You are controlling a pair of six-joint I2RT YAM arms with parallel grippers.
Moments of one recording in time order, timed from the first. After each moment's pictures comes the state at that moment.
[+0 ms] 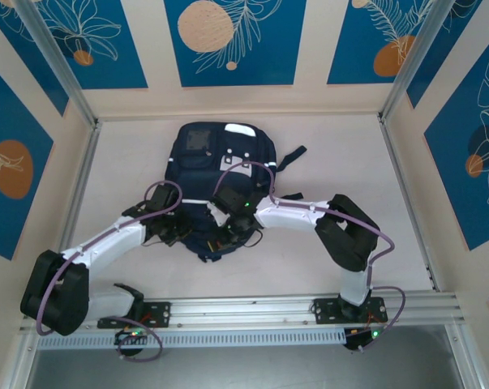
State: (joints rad) left arm -0.43 1.25 0.66 -0.52 0.13 -1.07; right arm 0.96 1.86 1.23 -0.54 -0.44 0.55
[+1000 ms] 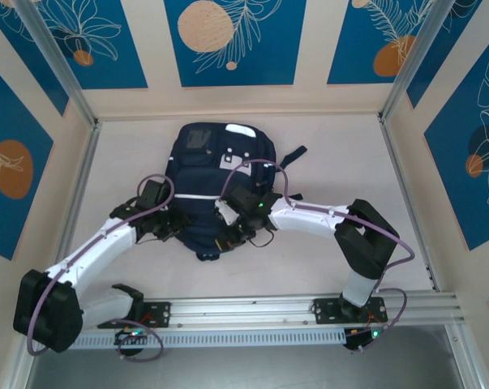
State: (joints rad) left arm -0.39 1.13 0.74 -0.65 0.13 -0.99; right arm 0.93 1.73 1.14 -0.52 -0.46 0.47
